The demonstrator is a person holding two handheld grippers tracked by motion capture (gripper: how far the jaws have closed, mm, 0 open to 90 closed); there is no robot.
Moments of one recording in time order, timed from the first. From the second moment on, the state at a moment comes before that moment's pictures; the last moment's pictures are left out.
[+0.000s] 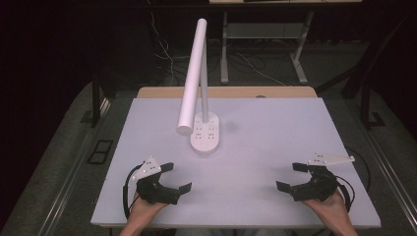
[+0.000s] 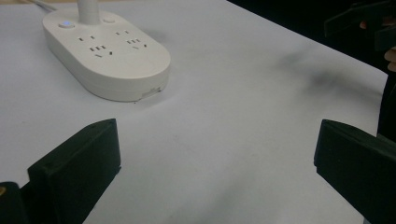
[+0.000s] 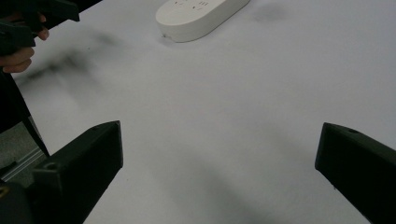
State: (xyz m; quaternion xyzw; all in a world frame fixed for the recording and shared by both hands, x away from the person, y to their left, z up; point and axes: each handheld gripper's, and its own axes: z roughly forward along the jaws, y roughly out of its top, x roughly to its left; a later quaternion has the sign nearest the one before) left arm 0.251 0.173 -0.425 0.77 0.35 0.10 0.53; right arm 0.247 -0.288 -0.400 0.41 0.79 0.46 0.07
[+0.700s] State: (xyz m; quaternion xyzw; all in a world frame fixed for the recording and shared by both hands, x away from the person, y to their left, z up) left arm 0.250 0.174 -0.425 0.77 0.35 0.10 0.53; right arm 0.274 -0.282 -0.375 0.39 0.80 0.45 0.06
